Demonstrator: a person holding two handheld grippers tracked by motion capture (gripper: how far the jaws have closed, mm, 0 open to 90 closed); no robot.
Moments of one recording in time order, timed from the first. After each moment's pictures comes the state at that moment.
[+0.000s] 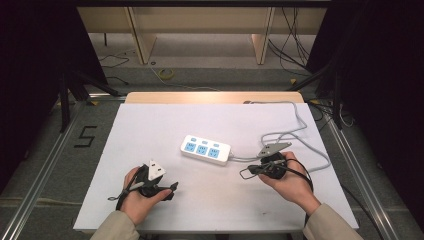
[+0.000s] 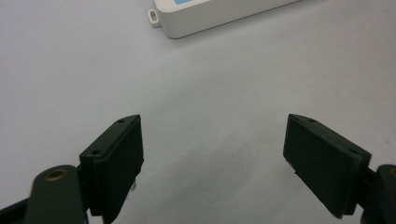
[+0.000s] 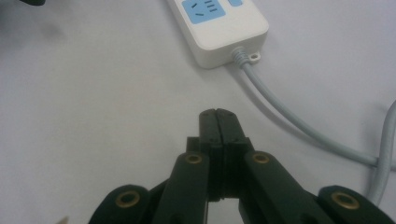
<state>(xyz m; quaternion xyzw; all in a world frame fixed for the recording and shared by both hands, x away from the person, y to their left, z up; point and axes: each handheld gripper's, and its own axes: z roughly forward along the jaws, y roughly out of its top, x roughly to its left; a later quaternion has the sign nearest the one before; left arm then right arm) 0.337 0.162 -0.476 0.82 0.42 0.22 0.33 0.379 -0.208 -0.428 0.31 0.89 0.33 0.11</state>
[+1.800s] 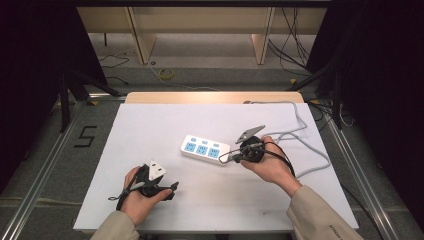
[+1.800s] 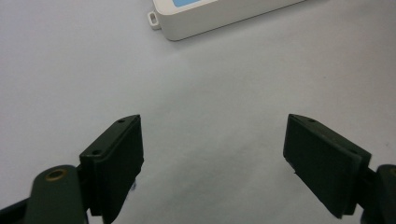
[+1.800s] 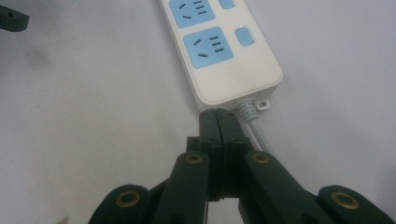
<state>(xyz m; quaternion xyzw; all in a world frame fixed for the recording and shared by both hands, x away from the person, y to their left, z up) 0.337 0.161 -0.475 0.82 0.41 0.23 0.33 0.423 -0.159 -0.420 0.29 0.91 0.29 0.10</state>
